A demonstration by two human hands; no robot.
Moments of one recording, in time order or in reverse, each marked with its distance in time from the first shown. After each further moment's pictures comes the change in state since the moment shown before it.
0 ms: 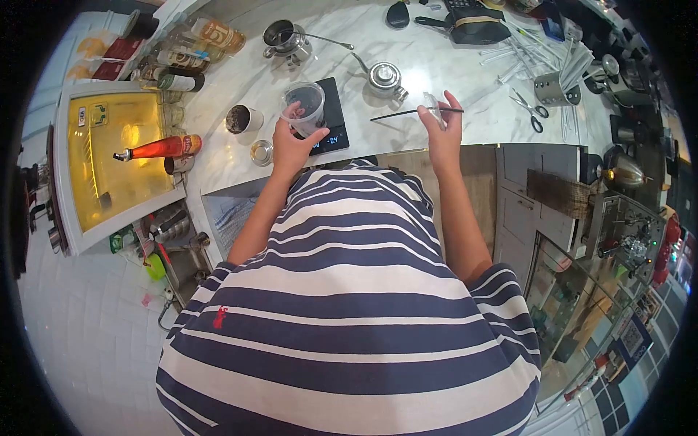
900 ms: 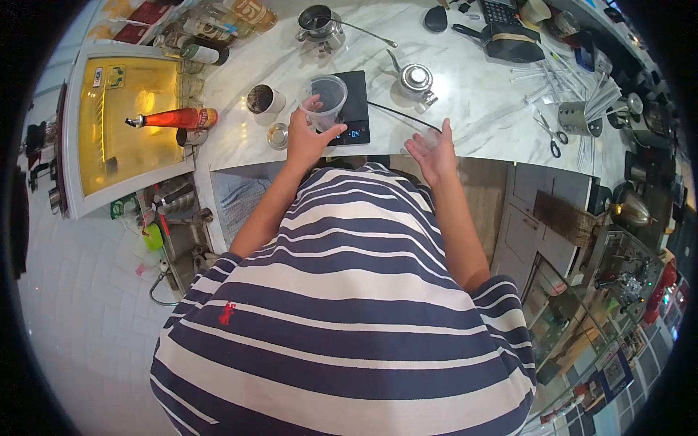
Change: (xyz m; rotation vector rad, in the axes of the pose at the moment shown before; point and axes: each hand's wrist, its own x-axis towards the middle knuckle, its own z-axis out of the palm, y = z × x) left_hand -0.011 -0.005 -0.011 0.092 0.053 0.027; right_hand -0.012 0.043 0.031 0.584 -0.082 0.780
